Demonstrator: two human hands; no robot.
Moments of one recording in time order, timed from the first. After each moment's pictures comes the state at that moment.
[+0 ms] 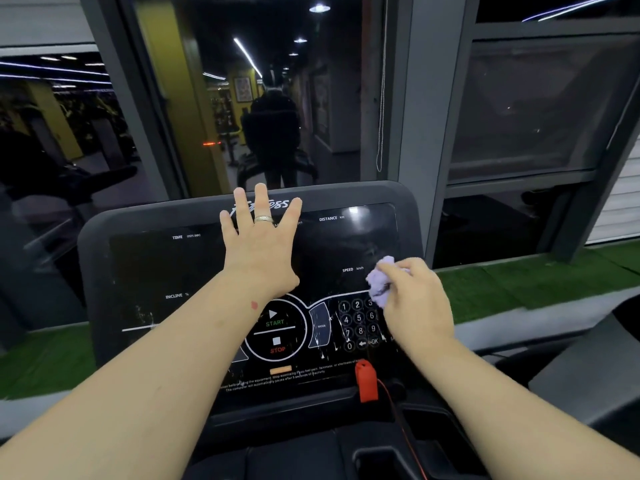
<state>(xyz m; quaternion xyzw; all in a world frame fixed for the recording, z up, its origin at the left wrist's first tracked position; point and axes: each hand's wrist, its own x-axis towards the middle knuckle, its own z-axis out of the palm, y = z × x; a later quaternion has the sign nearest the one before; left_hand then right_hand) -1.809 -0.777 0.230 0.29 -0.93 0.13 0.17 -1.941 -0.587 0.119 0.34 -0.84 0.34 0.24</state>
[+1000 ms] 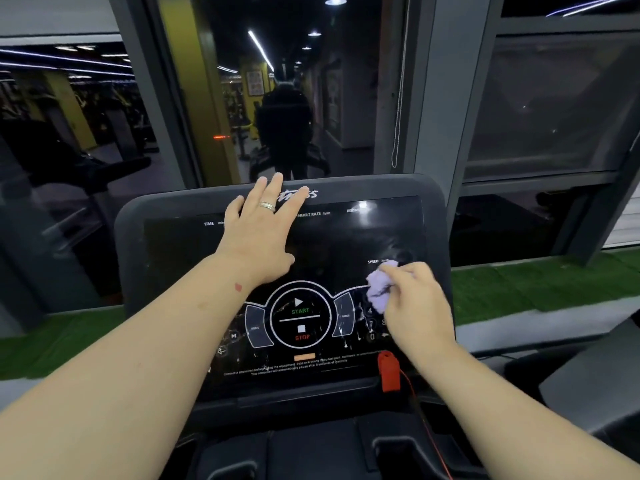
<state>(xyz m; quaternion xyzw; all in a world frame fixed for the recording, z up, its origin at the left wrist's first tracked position) -1.767 -0.811 0.239 0.24 -0.94 0.11 0.19 -1.903 -0.608 0.116 0.34 -0.84 0.36 0.20</state>
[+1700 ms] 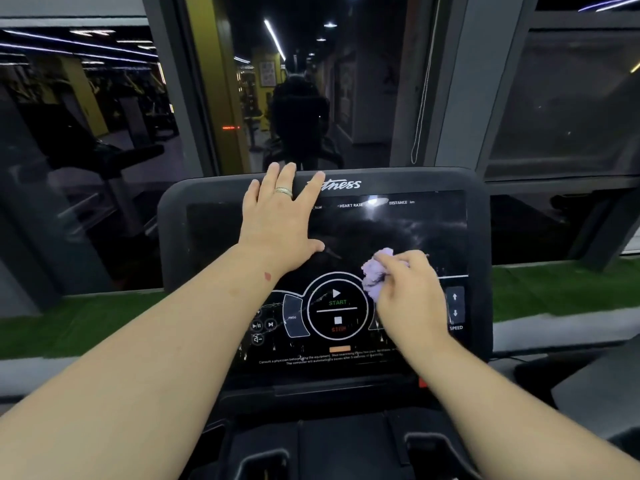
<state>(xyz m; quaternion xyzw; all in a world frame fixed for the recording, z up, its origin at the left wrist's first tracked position) -1.749 -0.840 0.234 0.26 -0.93 0.12 0.24 -1.862 -0.667 0.121 0.35 -0.84 0.36 0.22</state>
